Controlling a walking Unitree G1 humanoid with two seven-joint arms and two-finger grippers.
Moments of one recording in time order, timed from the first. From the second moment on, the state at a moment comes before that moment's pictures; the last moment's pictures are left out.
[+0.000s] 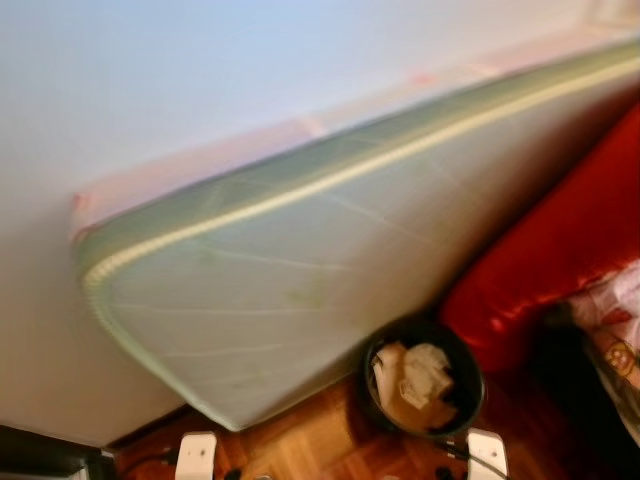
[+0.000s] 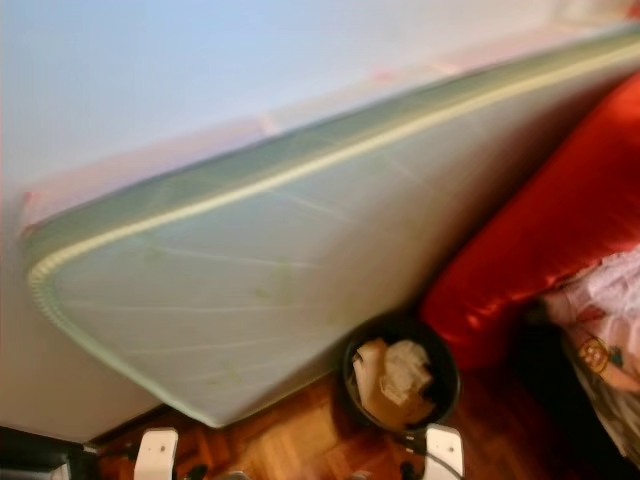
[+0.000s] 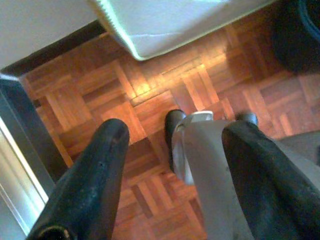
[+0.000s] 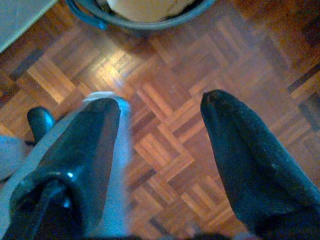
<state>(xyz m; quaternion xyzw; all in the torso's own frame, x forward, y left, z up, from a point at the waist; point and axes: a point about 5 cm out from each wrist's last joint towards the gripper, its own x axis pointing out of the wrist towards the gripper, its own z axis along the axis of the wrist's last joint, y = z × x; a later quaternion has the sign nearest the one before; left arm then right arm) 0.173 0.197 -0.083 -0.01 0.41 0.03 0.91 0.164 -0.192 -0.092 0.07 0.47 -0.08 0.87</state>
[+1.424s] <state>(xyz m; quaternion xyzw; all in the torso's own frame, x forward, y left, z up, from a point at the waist) 0.172 0.198 -0.083 -0.01 0.41 0.03 0.91 0.164 -0.187 -0.093 0.08 0.47 -0.08 0.87</state>
